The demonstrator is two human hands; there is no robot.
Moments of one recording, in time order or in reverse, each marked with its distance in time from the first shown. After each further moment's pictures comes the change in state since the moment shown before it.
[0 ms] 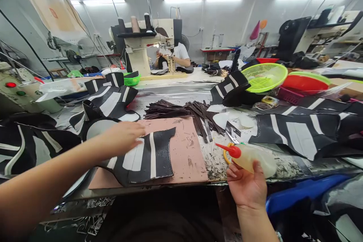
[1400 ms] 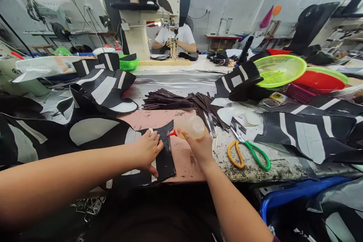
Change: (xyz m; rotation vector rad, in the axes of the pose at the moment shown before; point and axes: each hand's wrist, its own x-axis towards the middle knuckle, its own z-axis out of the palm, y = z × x) left_hand 0.048 0.049 0.072 0.297 -0.377 0.123; right_hand 0.039 0.092 0.068 -1.110 -0.248 -0.442
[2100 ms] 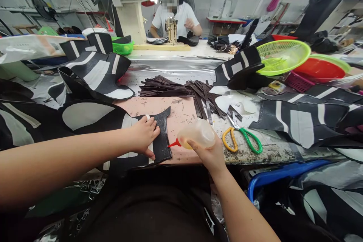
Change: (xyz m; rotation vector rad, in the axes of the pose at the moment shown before) left_hand 0.003 0.001 0.001 -0.009 0.045 -0.005; right_hand -0.041 -0.006 -0.056 -0.035 -0.056 -0.001
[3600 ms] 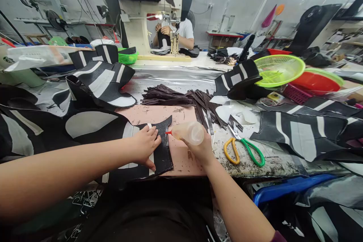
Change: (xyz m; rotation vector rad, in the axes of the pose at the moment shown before) left_hand -0.002 -0.002 0.008 -0.112 0.069 -0.009; right_hand 0.039 0.012 0.035 -0.134 -0.066 -0.157
